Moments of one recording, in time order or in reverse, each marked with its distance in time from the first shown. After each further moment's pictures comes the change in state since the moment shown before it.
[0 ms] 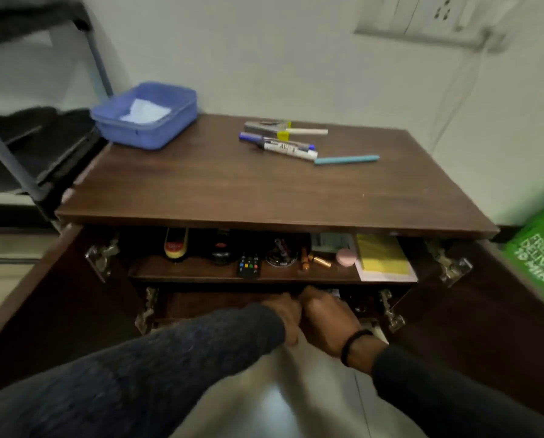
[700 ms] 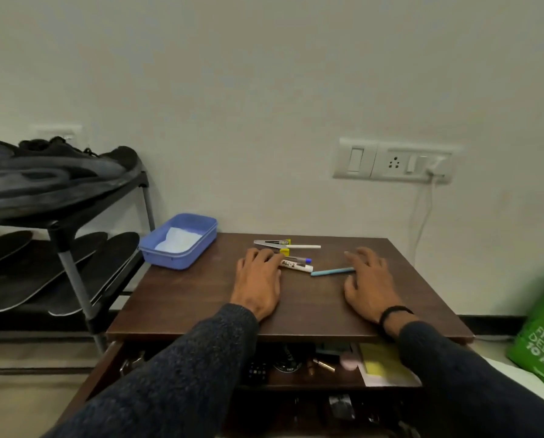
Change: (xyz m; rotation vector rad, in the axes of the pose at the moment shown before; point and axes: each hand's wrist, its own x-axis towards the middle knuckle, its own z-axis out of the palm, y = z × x) left_hand -0.039 -0.073 -0.184 -0.087 1.132 -0.012; right_hand 0.091 0.050 -0.210 0.029 0.459 0.249
